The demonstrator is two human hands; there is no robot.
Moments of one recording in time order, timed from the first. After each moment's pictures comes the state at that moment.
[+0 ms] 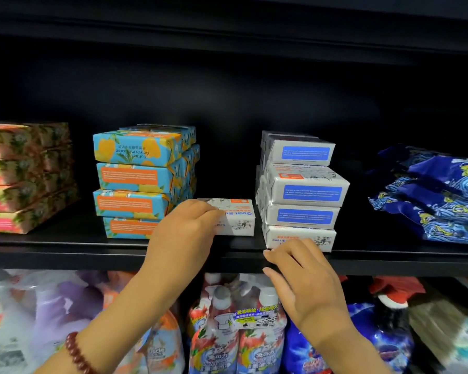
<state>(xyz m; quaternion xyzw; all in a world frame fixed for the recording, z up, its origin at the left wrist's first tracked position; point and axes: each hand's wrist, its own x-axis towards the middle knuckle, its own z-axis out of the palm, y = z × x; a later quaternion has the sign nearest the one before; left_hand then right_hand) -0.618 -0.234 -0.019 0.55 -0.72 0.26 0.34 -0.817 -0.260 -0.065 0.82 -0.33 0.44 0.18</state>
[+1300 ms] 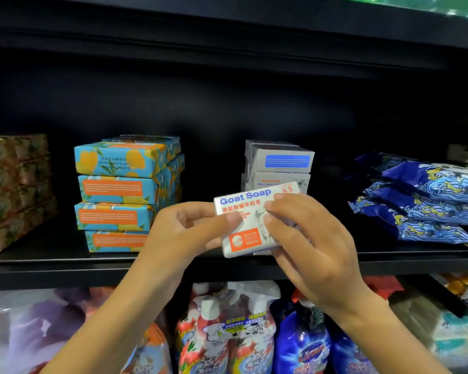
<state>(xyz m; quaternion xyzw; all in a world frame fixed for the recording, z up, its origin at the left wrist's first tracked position) -0.643 -0.211 0.012 0.37 -0.57 -0.39 0.62 -0.828 -0.257 0.002 0.79 -0.14 0.51 0.32</state>
